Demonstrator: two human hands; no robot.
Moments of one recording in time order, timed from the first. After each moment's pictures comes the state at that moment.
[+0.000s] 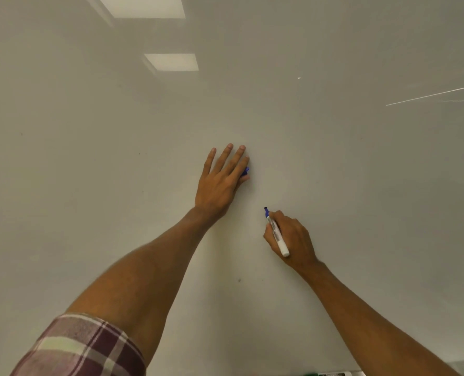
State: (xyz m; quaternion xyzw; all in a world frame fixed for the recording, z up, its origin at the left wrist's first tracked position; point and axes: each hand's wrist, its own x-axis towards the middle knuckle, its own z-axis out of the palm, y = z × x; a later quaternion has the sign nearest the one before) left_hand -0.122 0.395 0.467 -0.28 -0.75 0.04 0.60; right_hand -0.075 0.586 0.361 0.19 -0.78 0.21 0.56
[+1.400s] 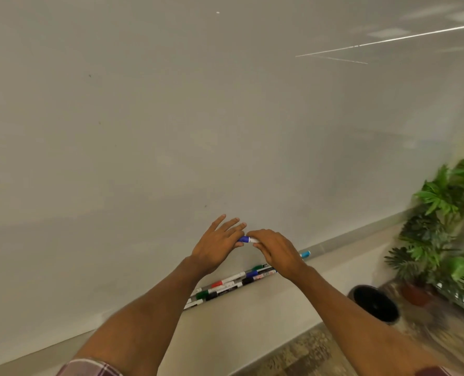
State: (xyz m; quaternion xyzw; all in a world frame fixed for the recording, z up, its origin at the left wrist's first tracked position) left_hand -0.025 0.398 0.208 -0.55 -0.77 -0.08 0.32; right_hand 0.093 0.562 0.225 0.03 -0.96 0.16 0.22
